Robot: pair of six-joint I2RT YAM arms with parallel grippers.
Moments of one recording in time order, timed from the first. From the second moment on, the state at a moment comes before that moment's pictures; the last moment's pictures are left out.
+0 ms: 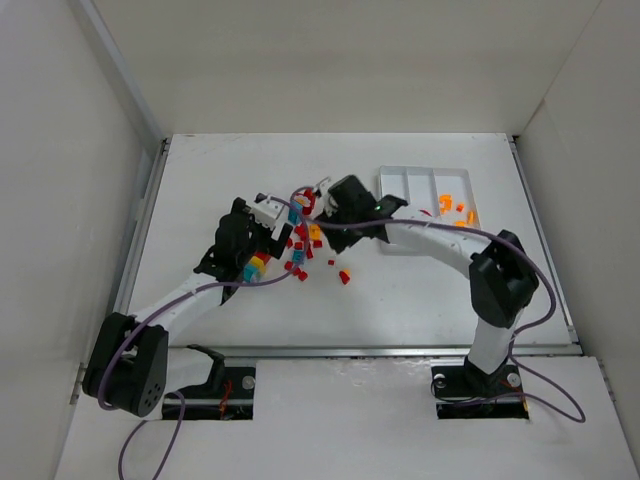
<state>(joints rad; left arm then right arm) -0.37 1.19 0.52 0.32 0.01 0.25 0.72 1.81 1.45 -0.54 0.05 0.03</state>
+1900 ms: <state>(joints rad) -0.36 1.21 0.75 0.19 0.38 0.28 0.82 1.24 0.91 -0.12 0.20 -0.42</state>
